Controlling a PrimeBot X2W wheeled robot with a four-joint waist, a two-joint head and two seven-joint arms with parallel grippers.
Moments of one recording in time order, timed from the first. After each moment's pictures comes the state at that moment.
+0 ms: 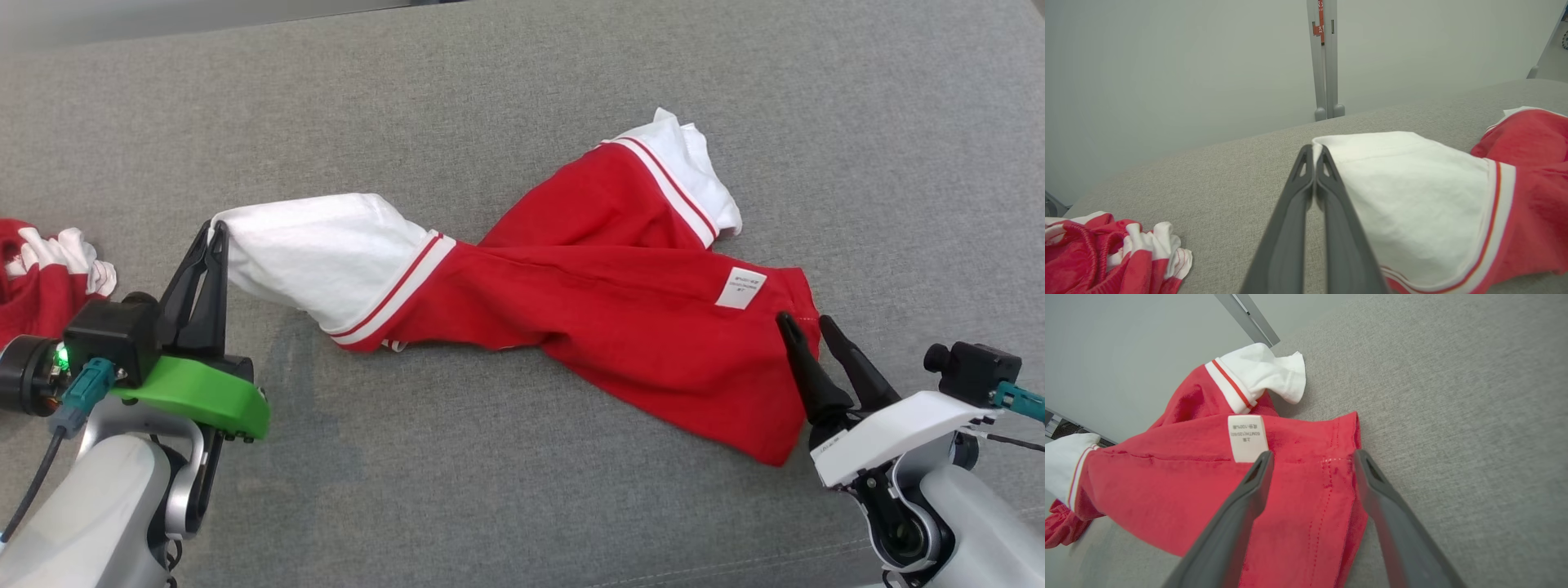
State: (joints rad) left arm -0.42 0.57 -0.54 0.13 -0.60 0.21 -0.21; right arm -0.25 -0.43 0.45 0.30 1.02 0.13 -0.26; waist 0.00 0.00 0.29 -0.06
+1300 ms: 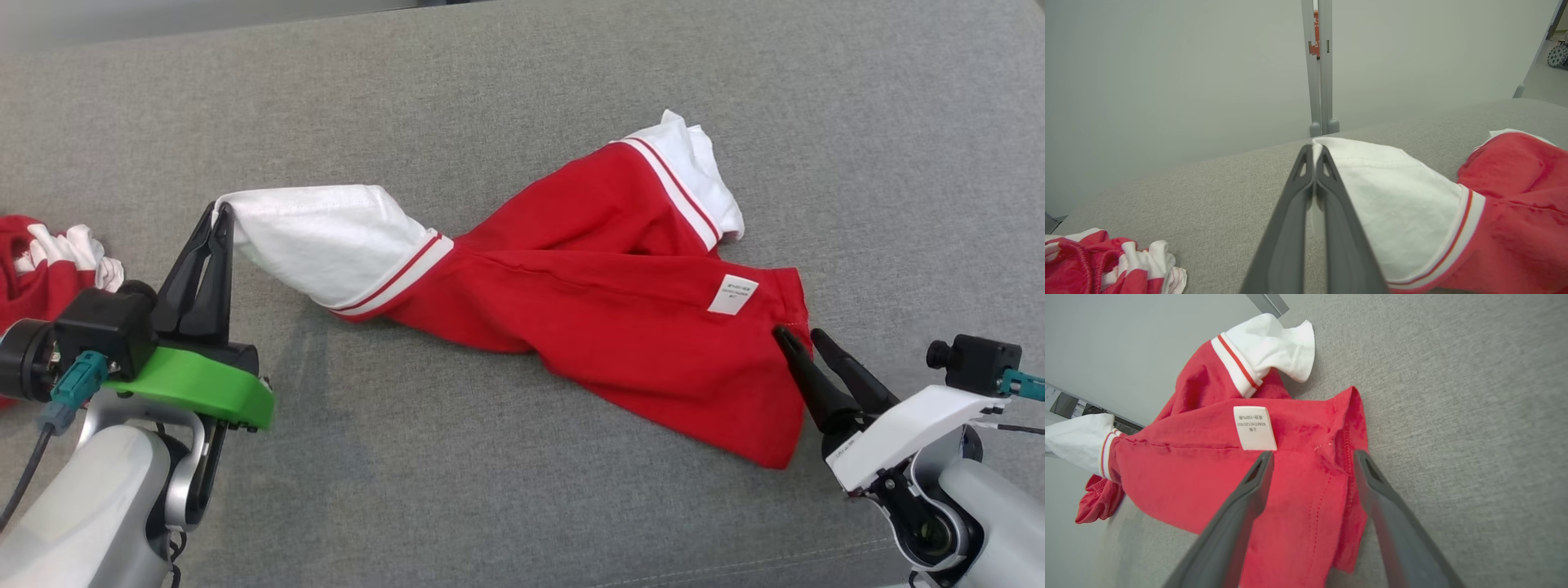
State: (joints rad) left arm -0.43 0.57 -0.54 0.09 -0.62 0.20 -0.22; right arm -0.31 -0.58 0.65 0.26 1.27 0.13 -0.25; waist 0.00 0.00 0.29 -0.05
